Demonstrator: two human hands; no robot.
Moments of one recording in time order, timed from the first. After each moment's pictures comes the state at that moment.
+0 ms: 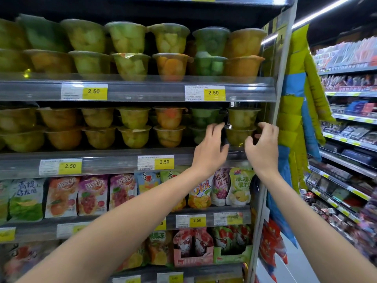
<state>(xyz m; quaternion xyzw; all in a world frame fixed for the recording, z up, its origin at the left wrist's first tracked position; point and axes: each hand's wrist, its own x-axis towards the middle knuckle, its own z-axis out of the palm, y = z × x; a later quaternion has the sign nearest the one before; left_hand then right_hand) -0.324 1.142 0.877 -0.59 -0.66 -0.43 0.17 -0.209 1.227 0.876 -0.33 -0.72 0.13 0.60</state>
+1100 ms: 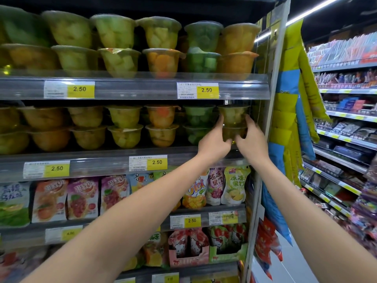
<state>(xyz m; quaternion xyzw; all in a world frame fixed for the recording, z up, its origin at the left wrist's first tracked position) -0.313 1.167 0.898 -0.58 -0.68 -0.45 0.04 -0.224 1.262 0.886 -0.34 -0.79 0.12 0.50</state>
